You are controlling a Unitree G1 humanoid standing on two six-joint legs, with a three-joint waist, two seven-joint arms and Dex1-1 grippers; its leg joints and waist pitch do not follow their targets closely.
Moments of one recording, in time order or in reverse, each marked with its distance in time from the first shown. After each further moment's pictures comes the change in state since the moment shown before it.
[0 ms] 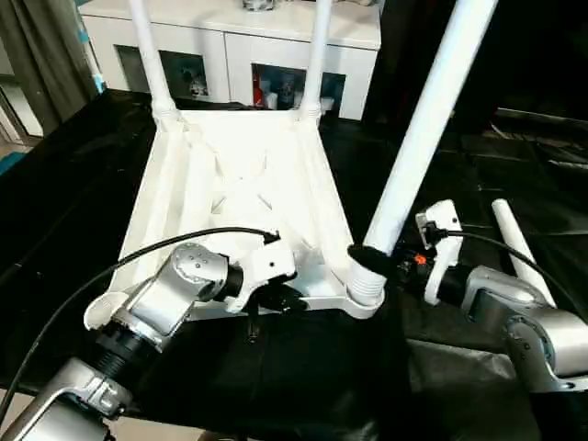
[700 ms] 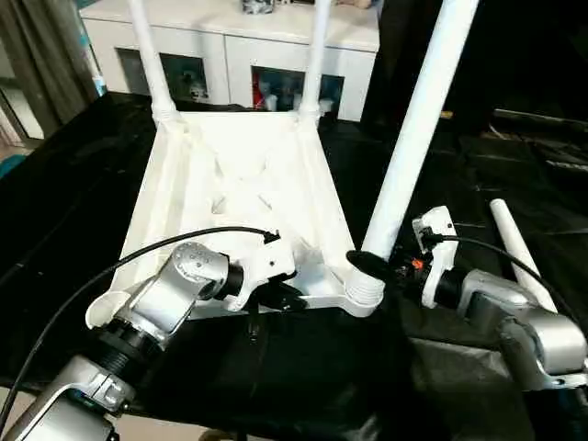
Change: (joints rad) left arm -0.007 -0.012 0.004 0.035 0.009 -0.023 0.001; right arm -0.002 0.040 0.006 0.113 -0.018 -0.117 0.028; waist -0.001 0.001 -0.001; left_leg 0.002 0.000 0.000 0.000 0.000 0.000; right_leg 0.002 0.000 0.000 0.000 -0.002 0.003
